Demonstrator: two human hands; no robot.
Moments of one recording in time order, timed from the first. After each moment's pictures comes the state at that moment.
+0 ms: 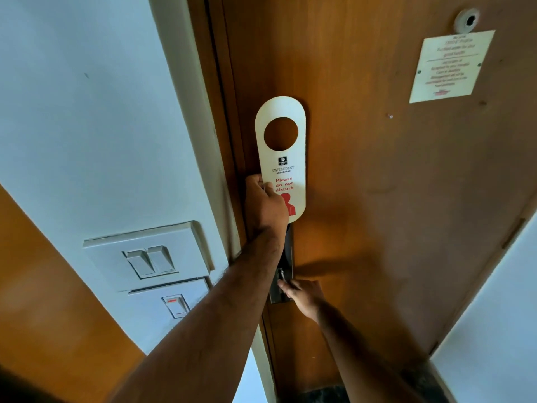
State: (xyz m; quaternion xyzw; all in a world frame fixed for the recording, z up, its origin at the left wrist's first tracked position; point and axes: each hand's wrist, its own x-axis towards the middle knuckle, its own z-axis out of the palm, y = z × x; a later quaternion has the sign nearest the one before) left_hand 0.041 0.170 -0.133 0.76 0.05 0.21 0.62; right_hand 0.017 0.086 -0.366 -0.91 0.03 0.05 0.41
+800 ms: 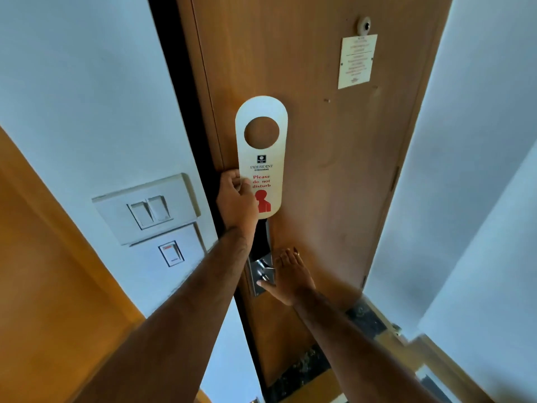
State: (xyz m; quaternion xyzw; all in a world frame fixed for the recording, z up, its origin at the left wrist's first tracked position) left_hand -0.081 0.205 -0.139 0.73 -0.07 0.17 0.65; right_hand -0.126 0.112 -0.353 -0.99 0.11 -0.04 0.08
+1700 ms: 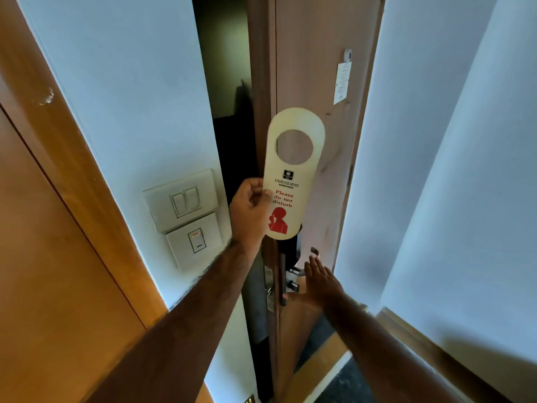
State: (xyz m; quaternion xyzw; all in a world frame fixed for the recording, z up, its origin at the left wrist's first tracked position) left_hand -0.153 0.281 -0.134 0.63 -0.28 0.02 0.72; right_hand -0.251 0.139 -0.331 -0.96 0.26 0.03 0.08
